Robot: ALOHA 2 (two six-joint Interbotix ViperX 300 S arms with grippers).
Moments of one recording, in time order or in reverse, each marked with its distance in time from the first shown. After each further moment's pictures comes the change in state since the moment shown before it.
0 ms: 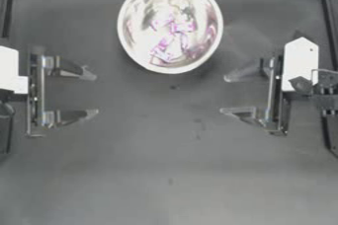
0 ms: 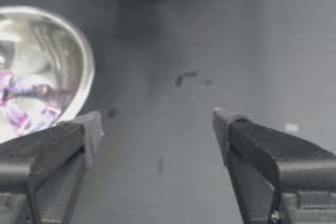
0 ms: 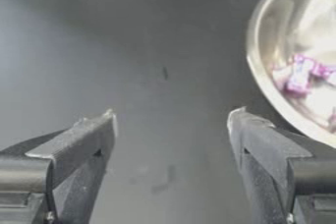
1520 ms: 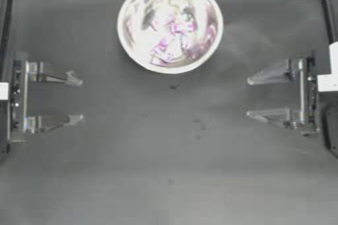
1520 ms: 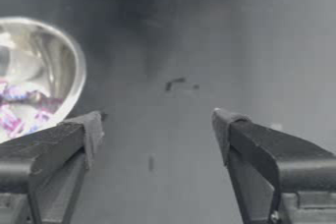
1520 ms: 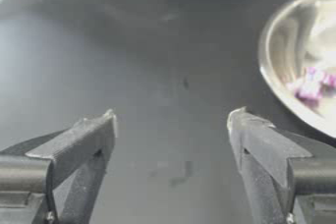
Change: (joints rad) left arm -0.003 -0.137 0.117 0.000 -0.077 -0.003; right arm -0.084 -0.193 0.172 -0.009 -0.140 0.018
